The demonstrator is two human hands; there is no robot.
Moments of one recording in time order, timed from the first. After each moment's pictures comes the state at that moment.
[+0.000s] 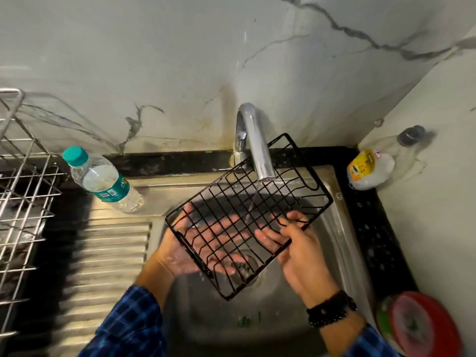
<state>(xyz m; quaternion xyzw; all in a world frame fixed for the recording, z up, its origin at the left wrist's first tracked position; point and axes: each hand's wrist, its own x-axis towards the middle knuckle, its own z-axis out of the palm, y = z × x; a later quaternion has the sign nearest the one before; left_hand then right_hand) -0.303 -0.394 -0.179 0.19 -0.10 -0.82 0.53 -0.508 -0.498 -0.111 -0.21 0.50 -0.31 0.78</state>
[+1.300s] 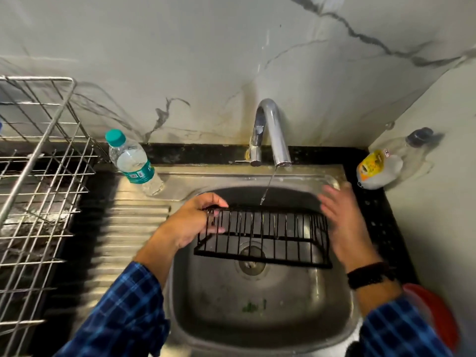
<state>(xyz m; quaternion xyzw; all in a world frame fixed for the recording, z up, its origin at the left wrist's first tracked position) -0.300 -0.385 -0.120 0.66 -0.18 -0.54 0.48 -0.550 -0.544 -0.103 -0.45 0.57 -0.25 0.64</state>
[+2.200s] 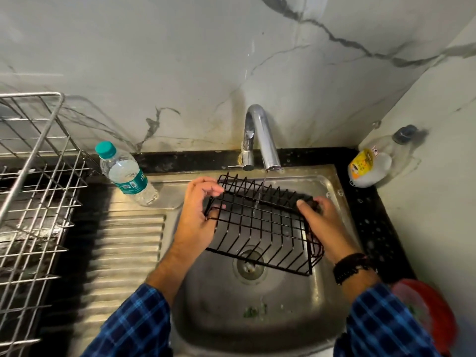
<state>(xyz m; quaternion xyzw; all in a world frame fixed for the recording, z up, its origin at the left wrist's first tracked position) -0.321 -0.389 -0.122 0.68 -0.46 -0.18 0.55 -0.545 -0.543 -0.118 -0.58 0.62 -0.15 0.51</state>
